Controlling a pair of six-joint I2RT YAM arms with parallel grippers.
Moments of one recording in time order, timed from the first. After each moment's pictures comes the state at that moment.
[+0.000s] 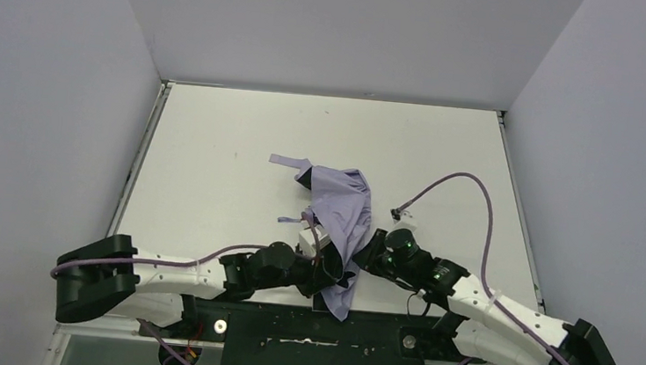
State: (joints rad) left arm -1.20 1.20 0.42 0.41 0.00 -0.57; right arm 0.84 0.96 0.36 -0.16 0.07 0.94
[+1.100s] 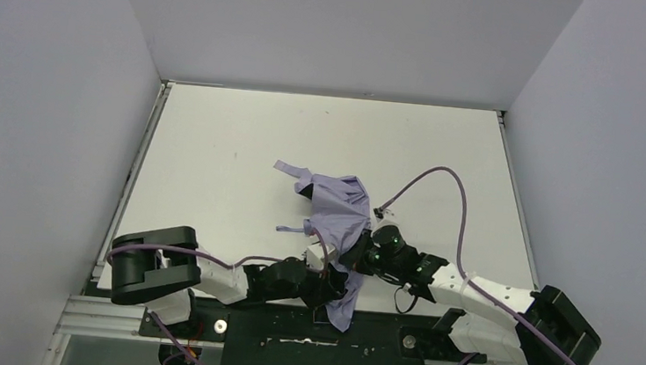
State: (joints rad) left arm -1.28 1.58 0.34 0.77 -0.05 -0.65; right arm 0.85 1.10 0.40 0.00 -0.03 0.92
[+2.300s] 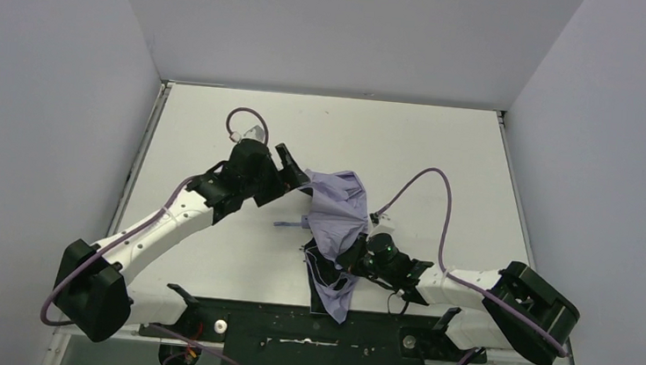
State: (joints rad) left arm -0.58 1.25 0.96 -0.33 -0.03 -0.98; right arm 0.87 1.31 0.29 0.34 0.07 0.90
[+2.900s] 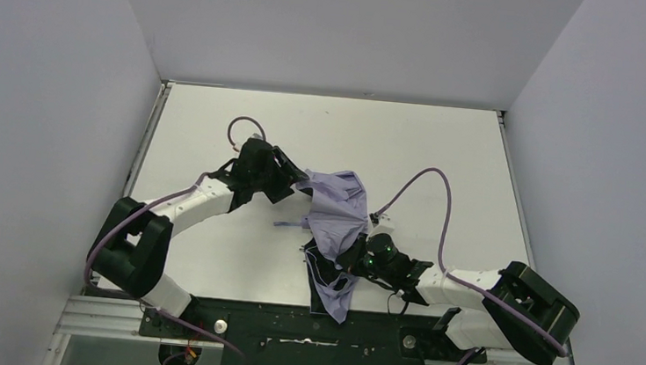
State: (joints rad) left arm -0.49 1.51 0.89 -0.07 0.08 -1.20; right arm 0.87 1.31 0.29 0.34 0.08 0.90
